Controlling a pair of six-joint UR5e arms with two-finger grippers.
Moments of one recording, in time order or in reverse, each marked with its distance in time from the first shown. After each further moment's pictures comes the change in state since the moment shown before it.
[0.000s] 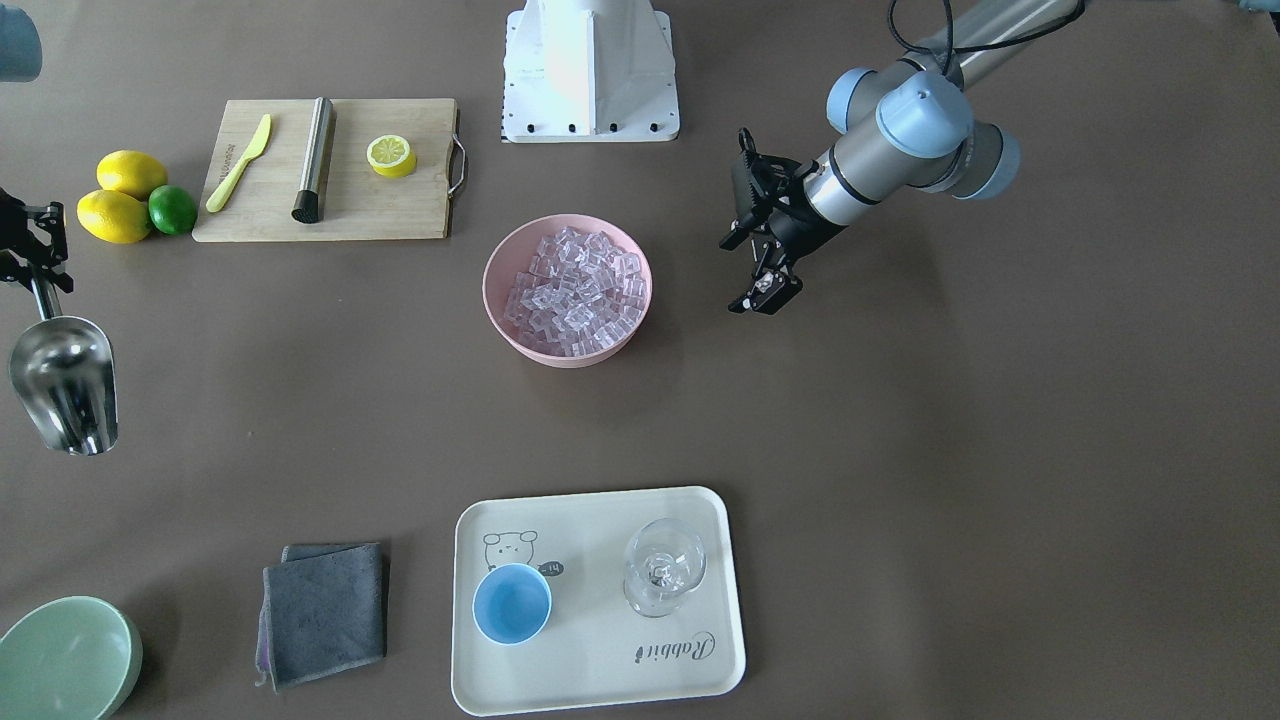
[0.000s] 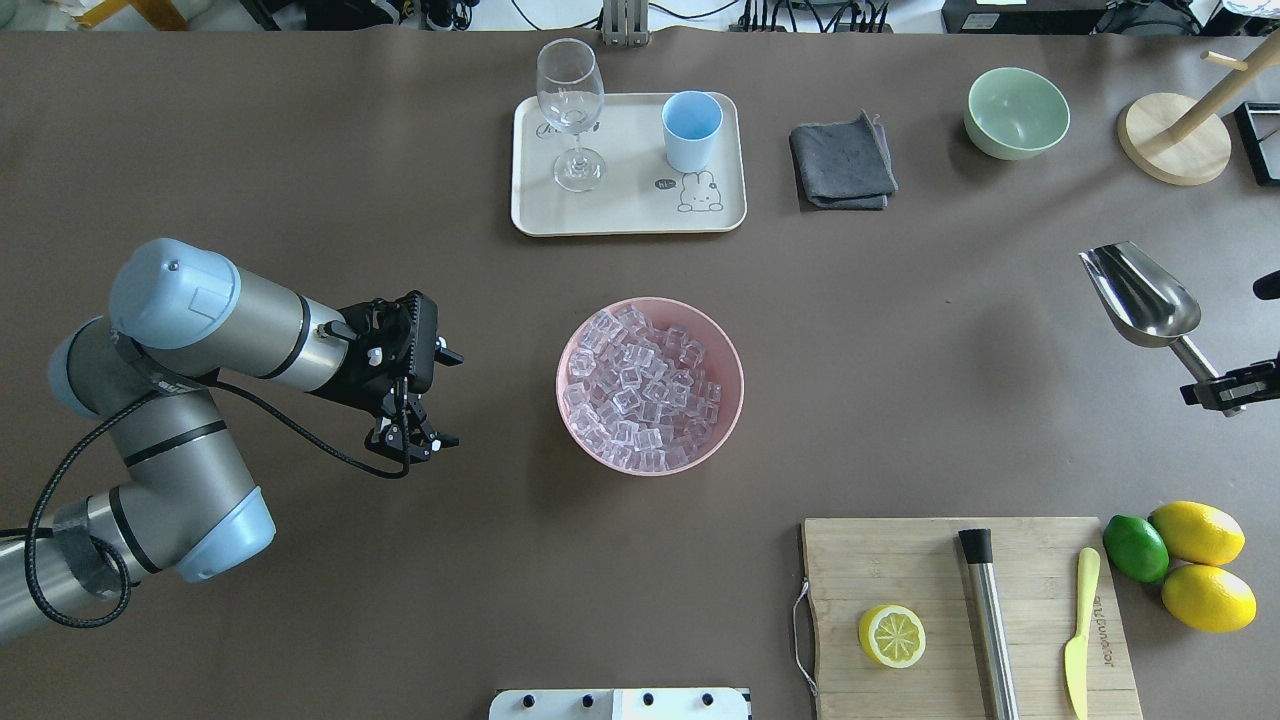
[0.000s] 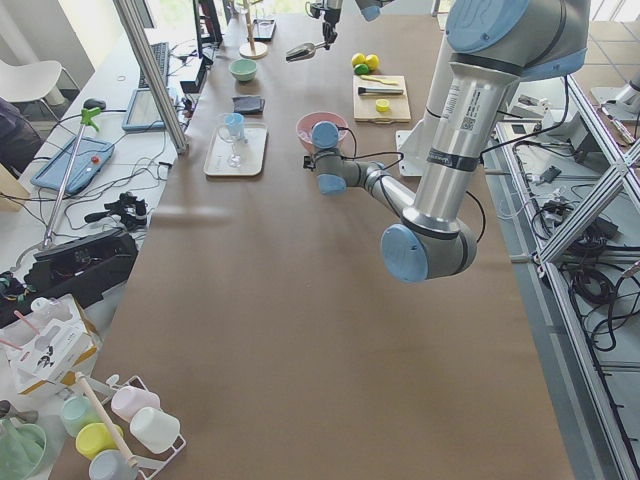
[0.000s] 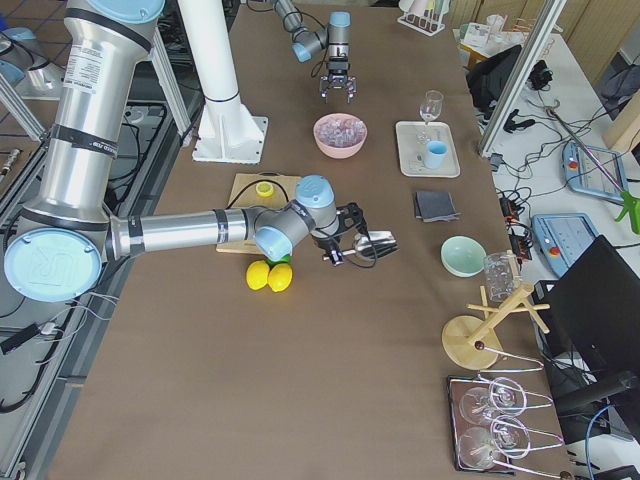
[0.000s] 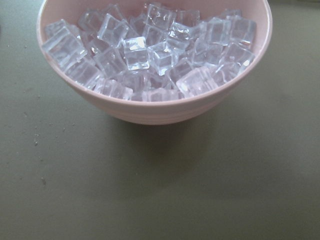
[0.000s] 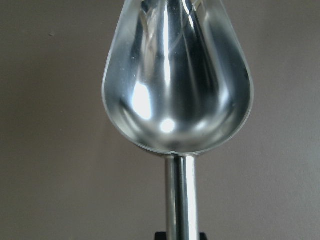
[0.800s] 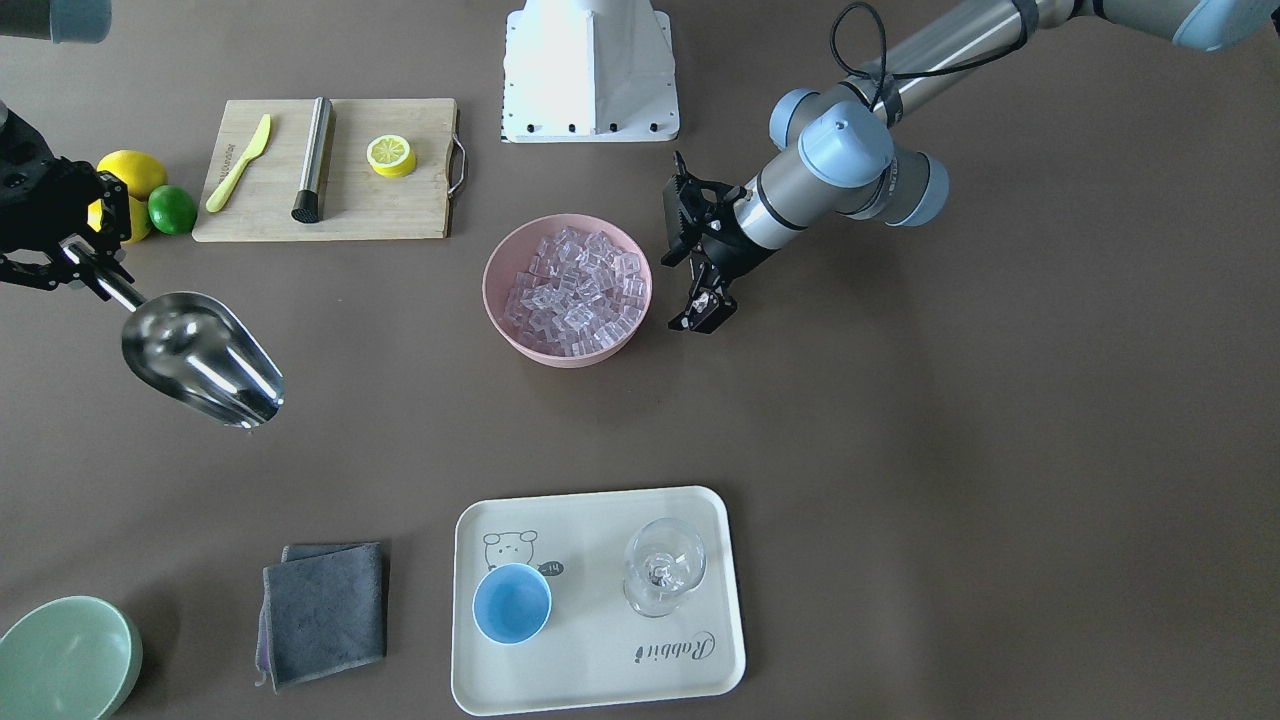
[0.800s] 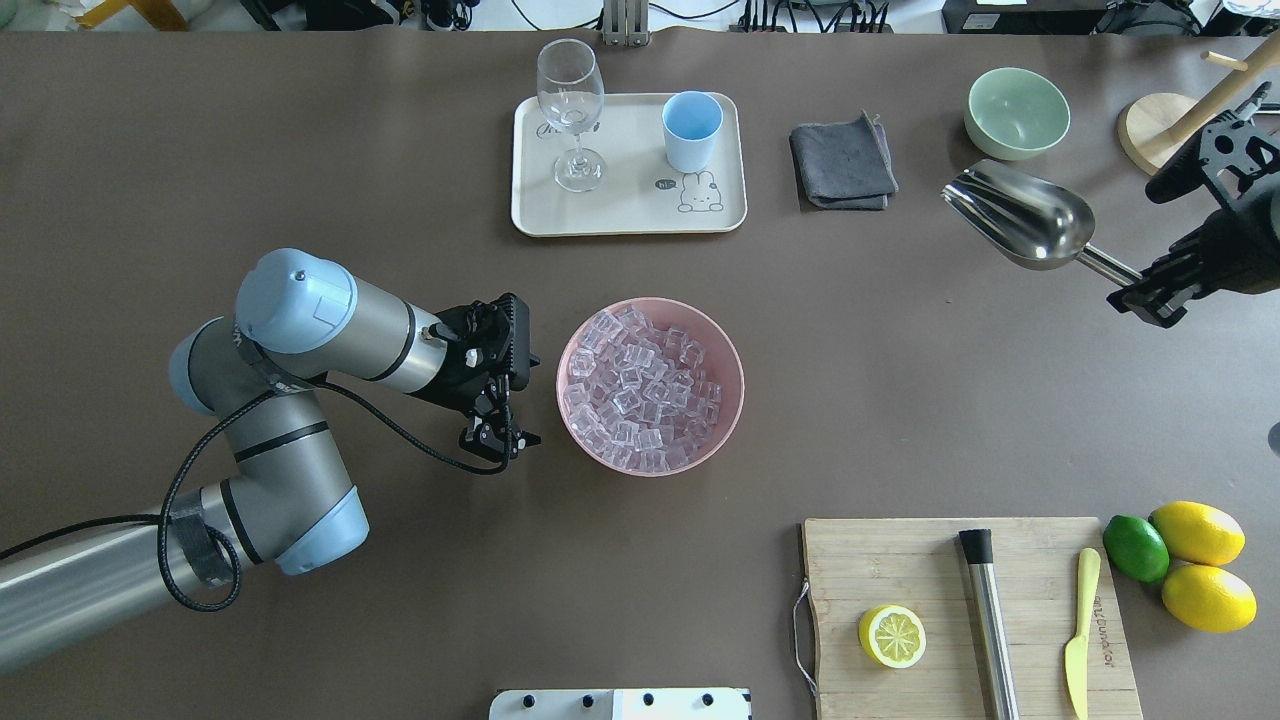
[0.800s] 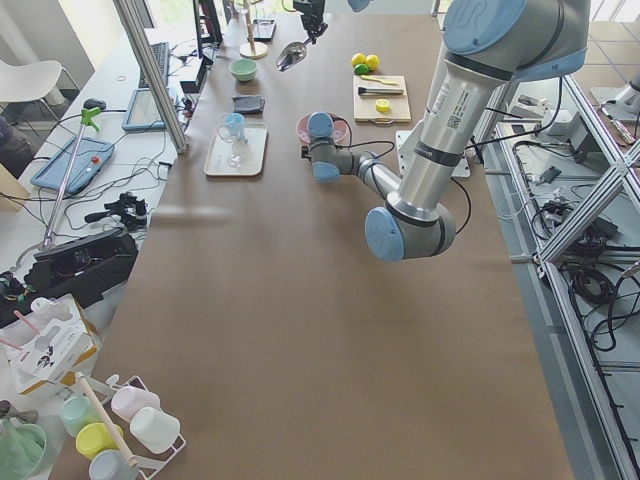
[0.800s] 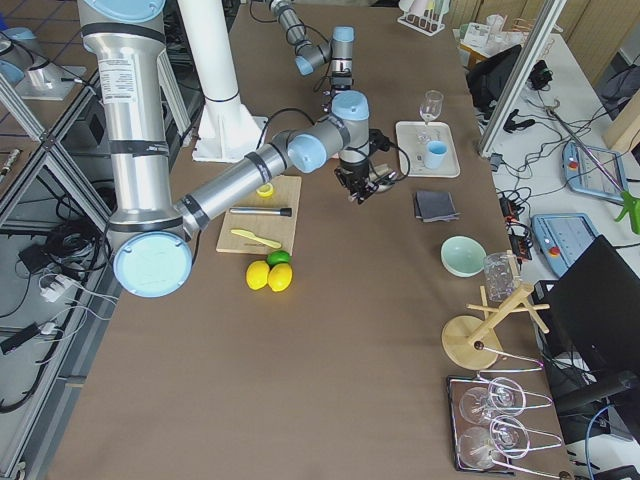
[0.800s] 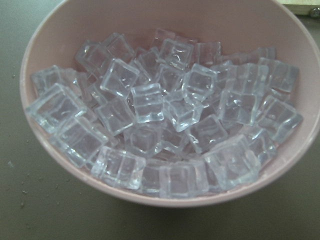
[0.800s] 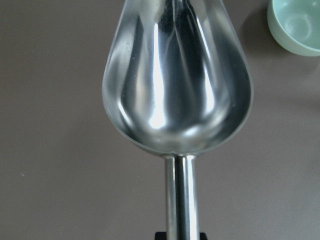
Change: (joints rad) left arm 0.031 -0.157 0.137 0.005 0.014 -0.033; right arm -0.003 0.325 0.203 -0.603 -0.011 -0.544
